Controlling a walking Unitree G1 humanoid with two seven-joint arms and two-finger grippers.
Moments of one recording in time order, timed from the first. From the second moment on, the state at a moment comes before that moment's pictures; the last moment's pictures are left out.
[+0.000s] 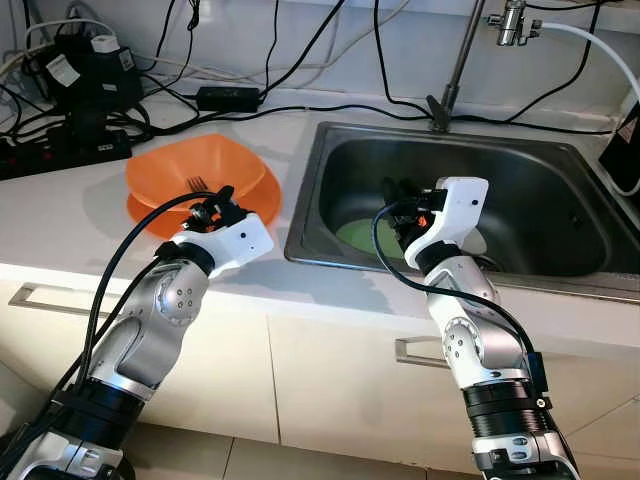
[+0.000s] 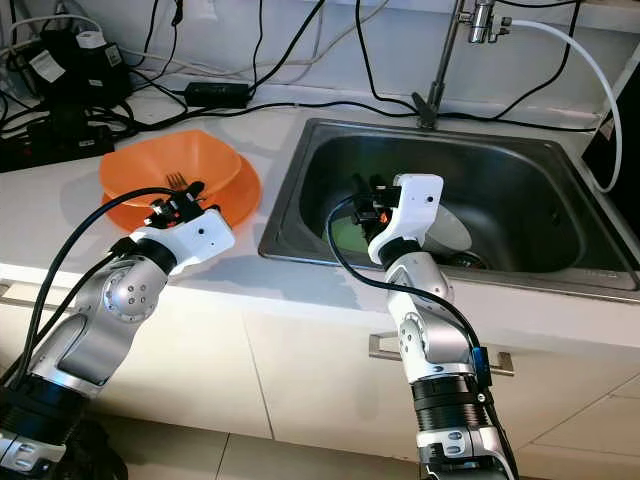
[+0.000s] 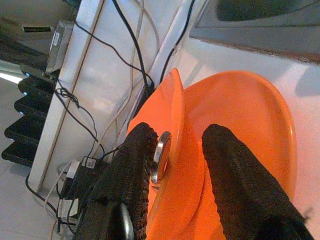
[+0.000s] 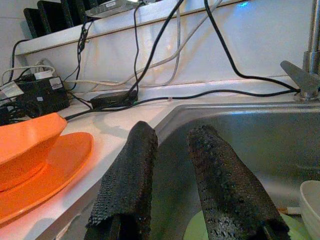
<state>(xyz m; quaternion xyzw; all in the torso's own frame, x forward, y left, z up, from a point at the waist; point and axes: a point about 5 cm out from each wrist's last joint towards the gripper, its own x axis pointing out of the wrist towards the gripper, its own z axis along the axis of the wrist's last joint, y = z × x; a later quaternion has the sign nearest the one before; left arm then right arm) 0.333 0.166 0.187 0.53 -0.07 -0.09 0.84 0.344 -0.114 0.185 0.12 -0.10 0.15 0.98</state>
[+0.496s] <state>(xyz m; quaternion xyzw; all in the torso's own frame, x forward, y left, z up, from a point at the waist) 0.334 0.167 0.190 0.53 -0.08 -0.08 0.84 0.344 -0.114 0.185 0.12 -0.10 0.15 0.98</state>
